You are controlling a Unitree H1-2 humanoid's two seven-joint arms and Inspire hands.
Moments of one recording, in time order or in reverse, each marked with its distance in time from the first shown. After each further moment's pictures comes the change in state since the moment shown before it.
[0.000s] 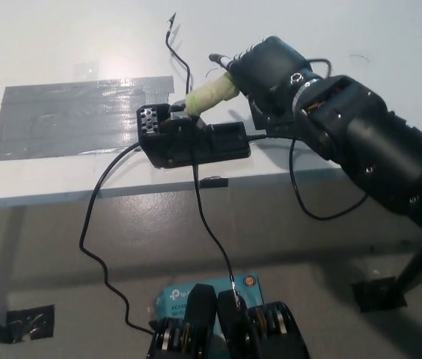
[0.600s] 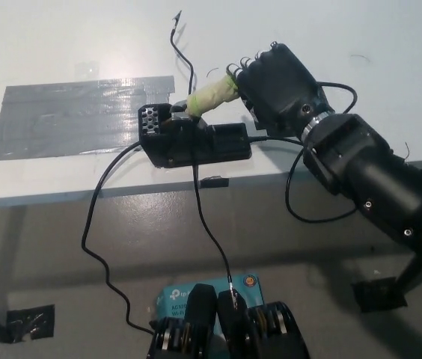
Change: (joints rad) left_arm -0.018 0.000 -0.034 -0.001 0.026 0.001 -0.012; right_arm 0.100 0.003 0.005 0.080 -0.172 -0.032 -0.410
